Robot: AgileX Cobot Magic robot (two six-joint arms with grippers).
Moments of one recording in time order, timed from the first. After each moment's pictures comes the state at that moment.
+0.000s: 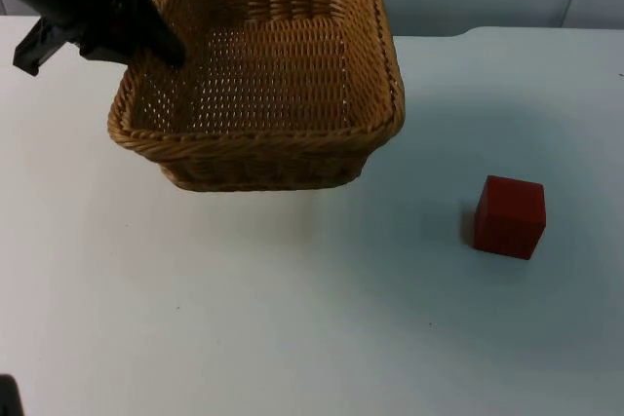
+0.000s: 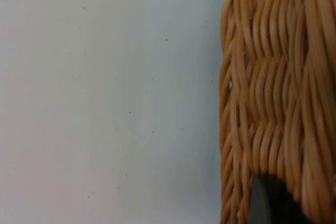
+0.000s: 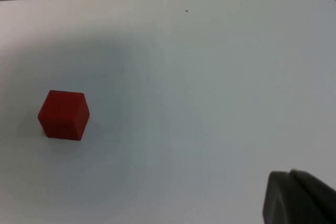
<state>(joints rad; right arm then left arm) -0.05 0.00 -0.52 -0.10 1.10 0.05 -0.07 2.01 -1.41 -0.90 0.88 0.36</state>
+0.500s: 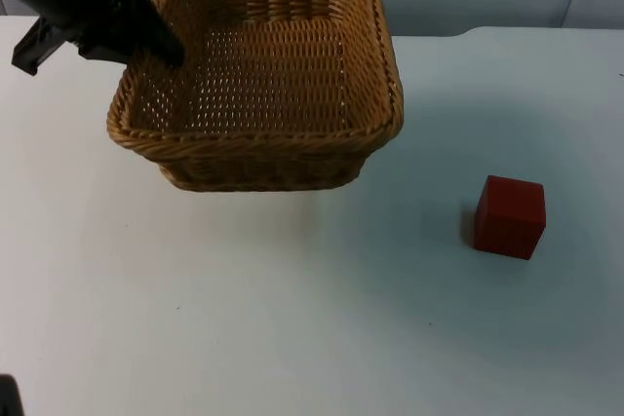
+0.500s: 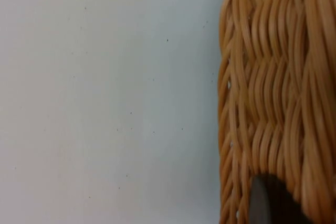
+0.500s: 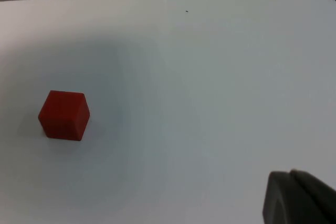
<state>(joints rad) -0.05 0.00 -0.52 -0.10 1.10 0.05 -0.07 2.01 -1.41 -0.90 0.88 0.36</state>
